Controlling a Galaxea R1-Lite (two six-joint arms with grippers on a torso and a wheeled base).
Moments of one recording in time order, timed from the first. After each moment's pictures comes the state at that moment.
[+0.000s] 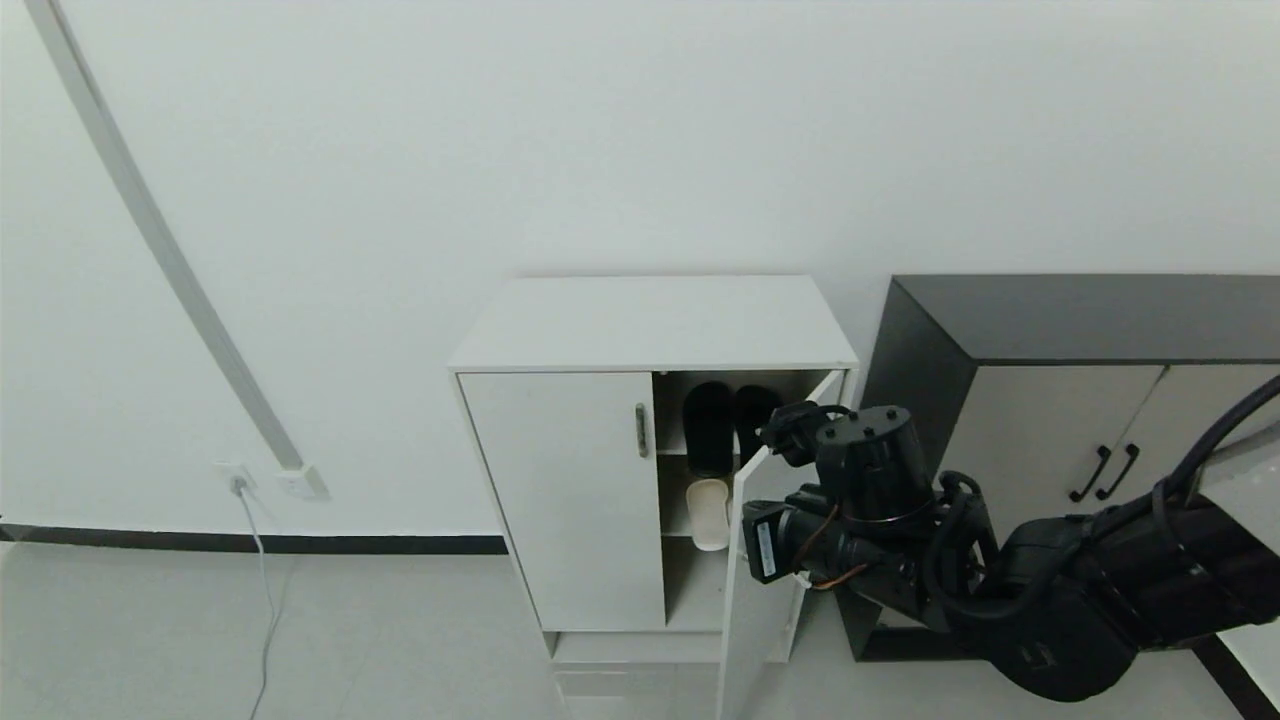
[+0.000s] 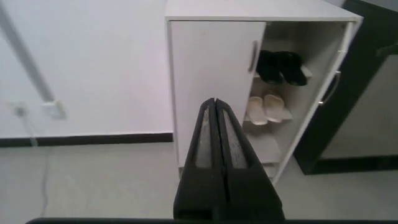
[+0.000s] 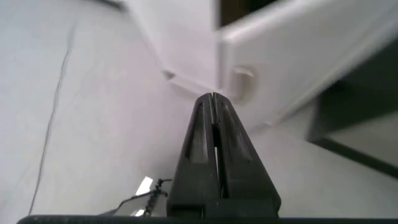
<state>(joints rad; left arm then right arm) 0.00 0.00 0.00 0.01 0.00 -0.02 0.76 1.95 -0.91 -0.59 -0.21 0.19</state>
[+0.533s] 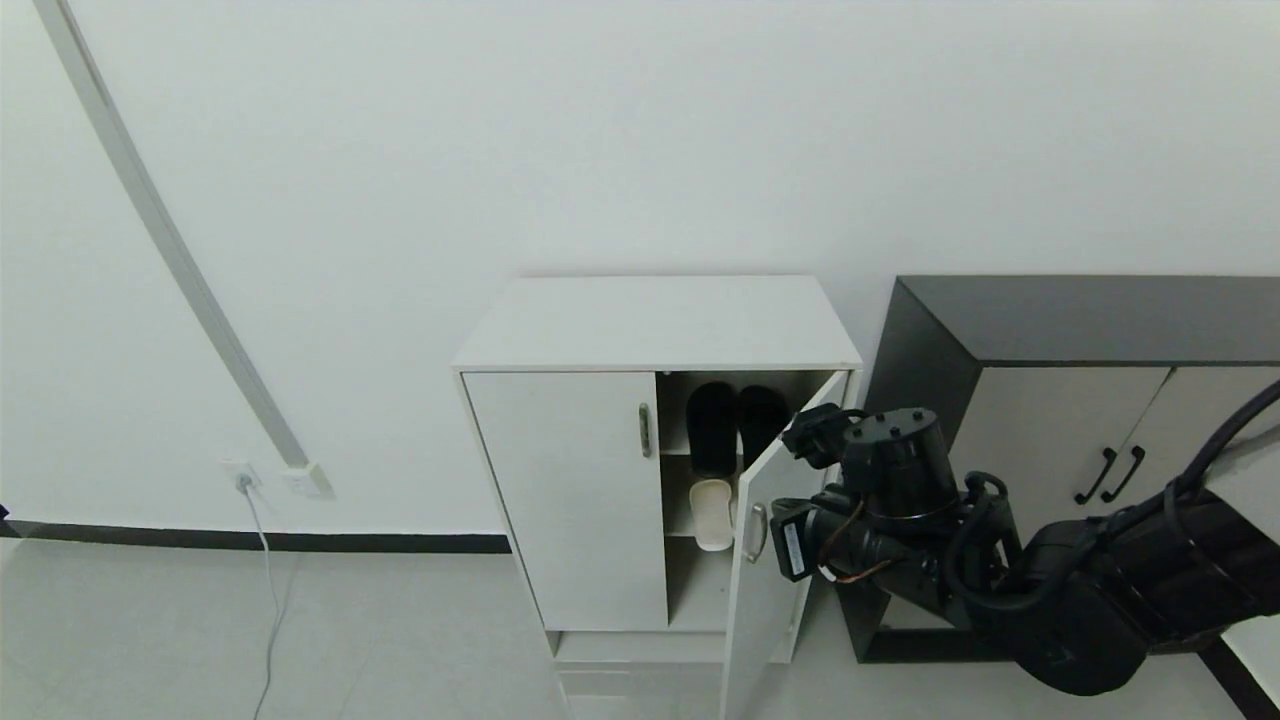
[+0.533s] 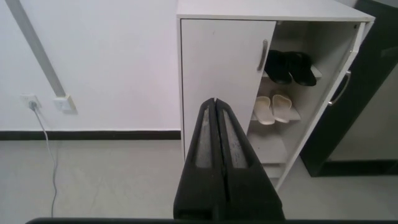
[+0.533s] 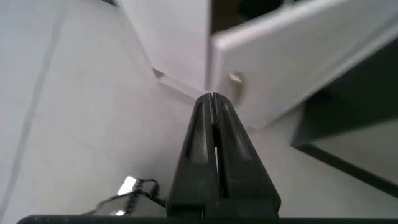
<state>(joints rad) 0.00 0.00 0.00 0.01 0.01 -0.02 0.71 1.95 -0.86 -0.62 -0.22 0.10</state>
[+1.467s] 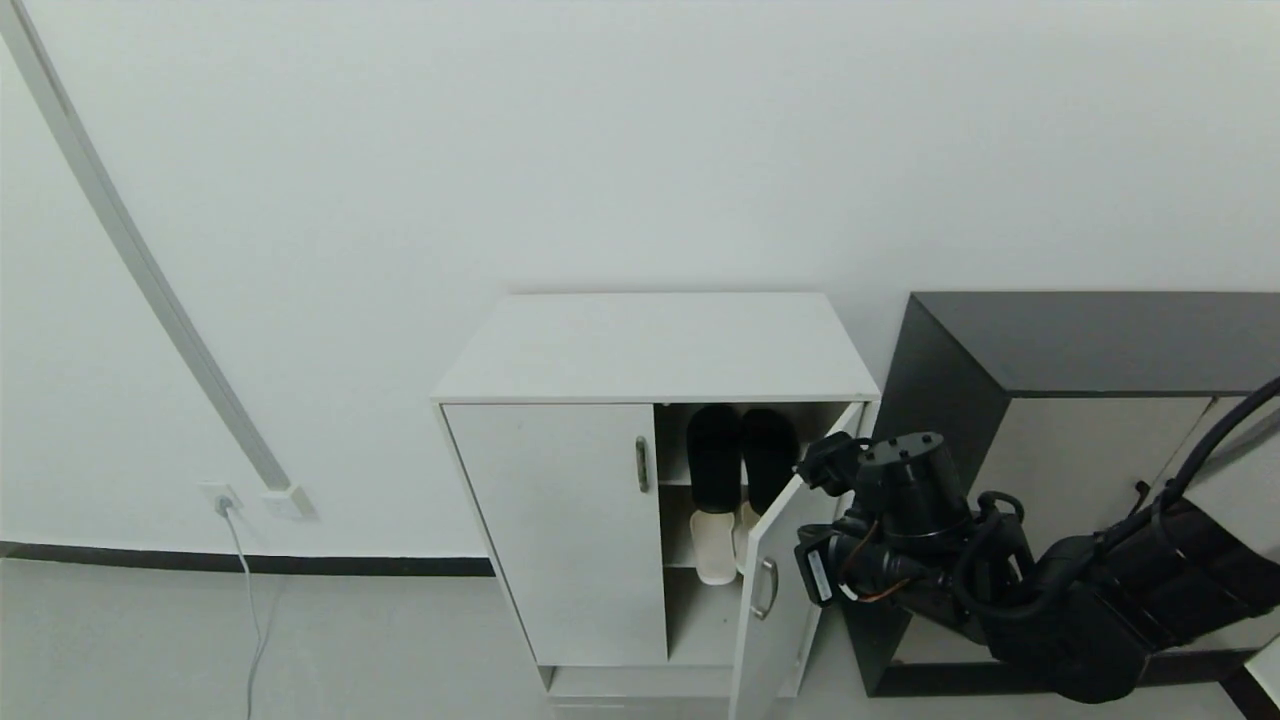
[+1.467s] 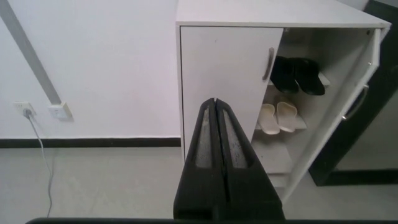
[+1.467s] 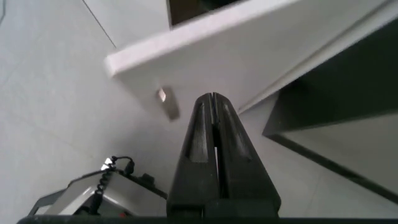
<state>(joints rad) 0.00 0.00 0.00 0.01 0.00 -0.02 0.66 1.97 -0.79 -0.62 -0.21 0.03</state>
